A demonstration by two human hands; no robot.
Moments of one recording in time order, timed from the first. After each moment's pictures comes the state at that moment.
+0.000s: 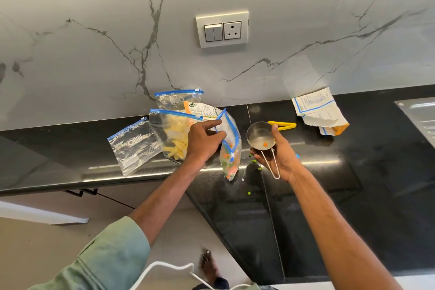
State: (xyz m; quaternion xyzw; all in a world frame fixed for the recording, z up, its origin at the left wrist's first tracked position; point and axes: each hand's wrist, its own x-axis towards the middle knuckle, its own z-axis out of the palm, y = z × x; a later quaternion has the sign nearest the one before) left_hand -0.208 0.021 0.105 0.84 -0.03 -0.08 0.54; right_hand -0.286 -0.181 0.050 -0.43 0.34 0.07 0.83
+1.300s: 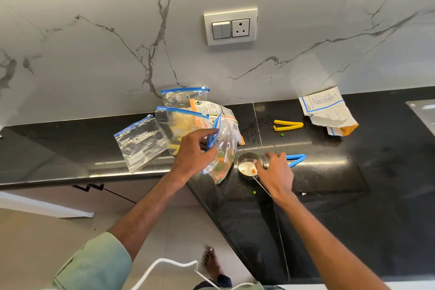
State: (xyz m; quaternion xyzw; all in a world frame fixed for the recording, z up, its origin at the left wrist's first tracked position) left_hand -0.221 0.077 0.100 0.87 -0.18 -0.05 0.46; right_hand -0.305 -0.141 -0.010 -0.89 0.30 -0.03 0.33
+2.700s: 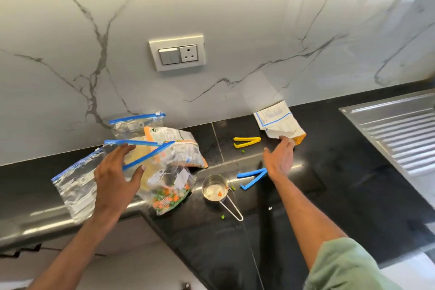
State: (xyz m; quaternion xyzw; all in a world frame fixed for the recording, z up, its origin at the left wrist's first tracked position) left_hand -0.160 0.138 0.071 0.92 -0.19 0.14 0.30; right_hand -0.263 -0.281 -0.014 -0.79 0.49 -0.19 0.31
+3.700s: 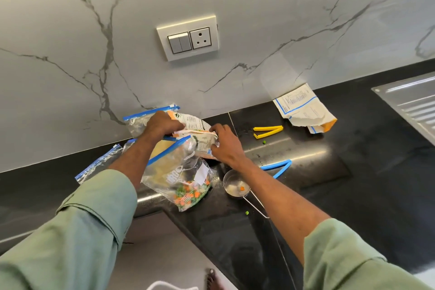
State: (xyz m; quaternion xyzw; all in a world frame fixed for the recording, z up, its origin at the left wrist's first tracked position) left_hand -0.018 0.024 0.093 0.95 -0.01 -0.18 0.23; right_hand -0.149 -0.137 -0.009 -0.92 0.13 -0.05 0.36
